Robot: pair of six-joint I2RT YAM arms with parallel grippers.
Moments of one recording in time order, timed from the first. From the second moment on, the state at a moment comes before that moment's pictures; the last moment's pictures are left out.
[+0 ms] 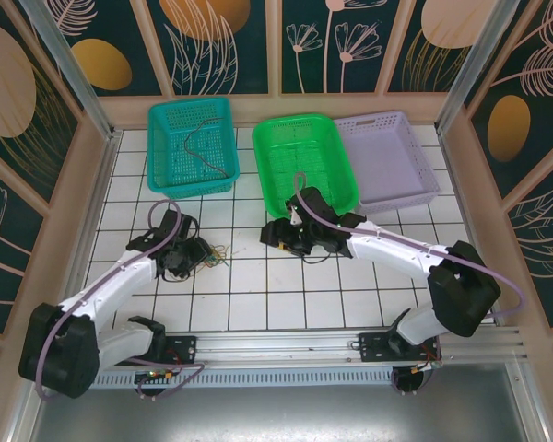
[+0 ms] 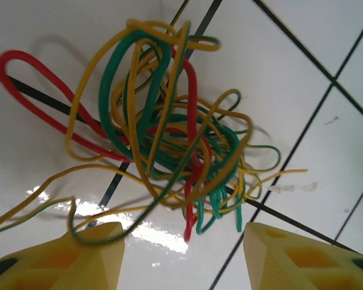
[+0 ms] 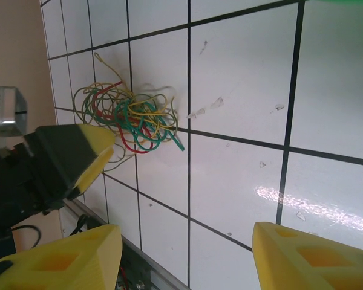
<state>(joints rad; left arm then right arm) -0.35 1.16 0.59 -0.57 0.08 -1.00 0.82 1.47 0.93 -0.27 -0.37 0.99</state>
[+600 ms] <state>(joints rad) -0.54 1.16 0.51 -0.30 0.31 -0.90 0.81 1.44 0.86 -0.22 -0.34 1.04</state>
